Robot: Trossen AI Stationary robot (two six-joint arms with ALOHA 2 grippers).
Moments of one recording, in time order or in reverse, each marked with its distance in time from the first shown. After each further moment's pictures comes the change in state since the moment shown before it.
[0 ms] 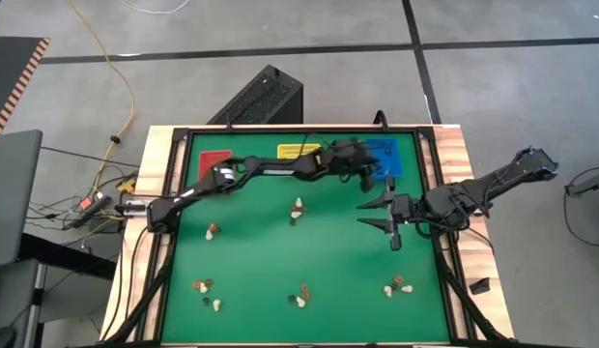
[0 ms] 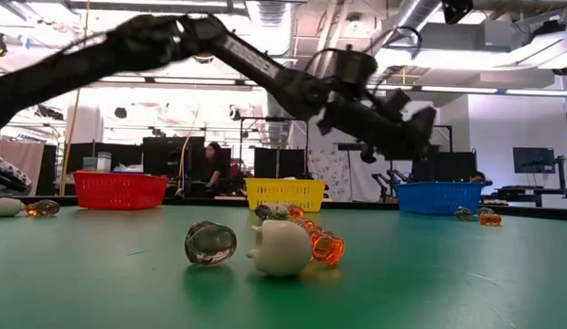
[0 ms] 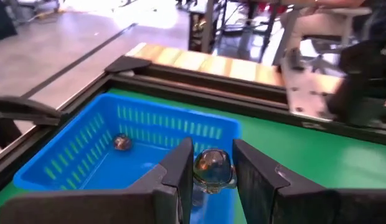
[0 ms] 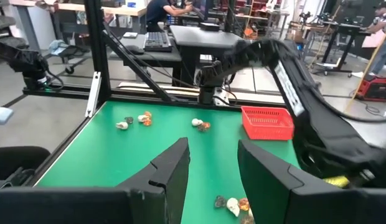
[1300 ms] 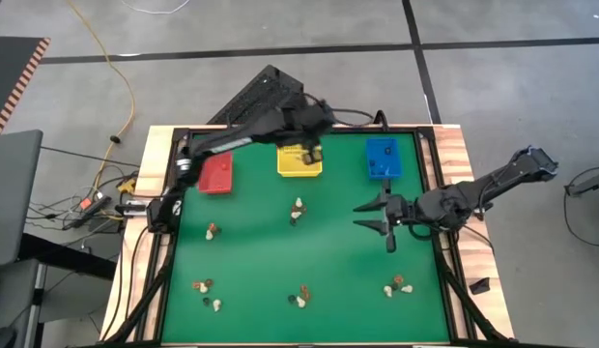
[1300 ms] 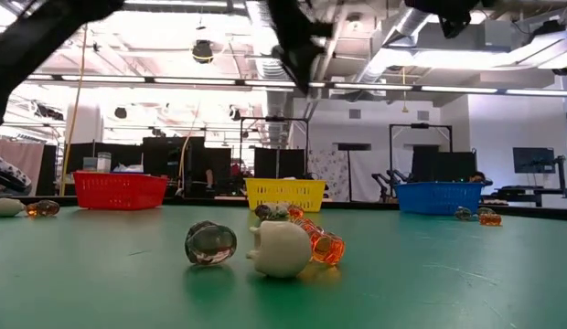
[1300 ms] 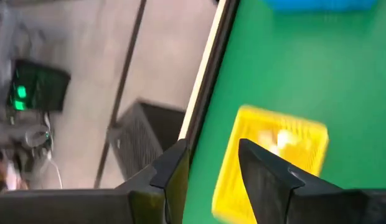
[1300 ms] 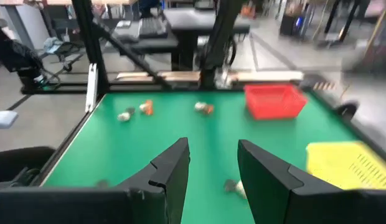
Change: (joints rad) left arm 0.023 -0.444 0.205 -1.346 -0.528 0.312; right arm -0.003 0.062 0.000 -0.020 0.004 0.134
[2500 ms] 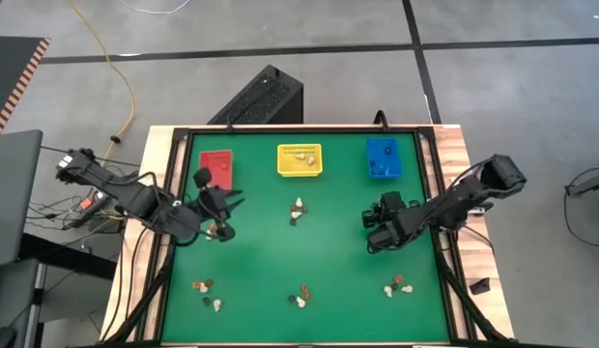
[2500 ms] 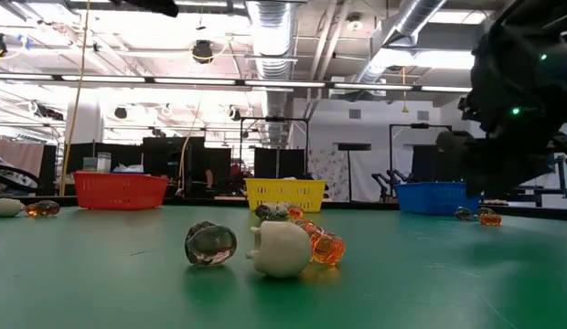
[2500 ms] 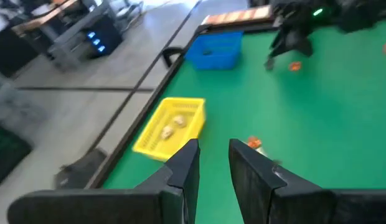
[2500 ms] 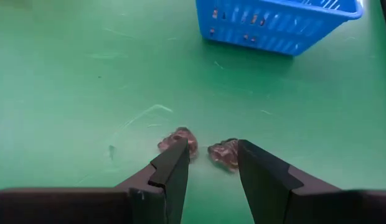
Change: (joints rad) left arm -0.752 -1.175 -1.426 0.587 -0.412 -0.407; right arm -0.062 0.622 0.000 -0.906 0.346 1.656
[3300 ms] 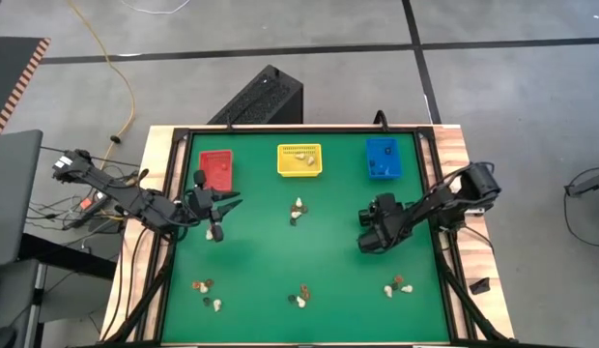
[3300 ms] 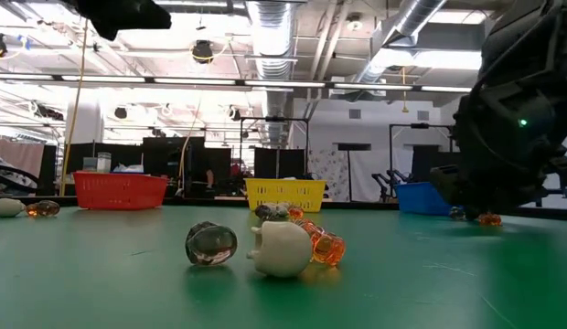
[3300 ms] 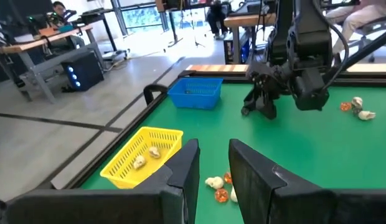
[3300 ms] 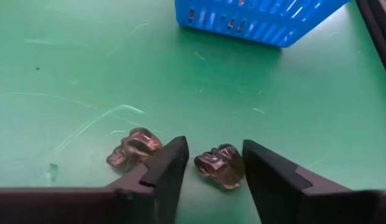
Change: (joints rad) left arm 0.006 -0.258 -0.379 0.522 0.047 0.157; right arm -0.062 0.253 0.003 0.065 -0.013 0.082
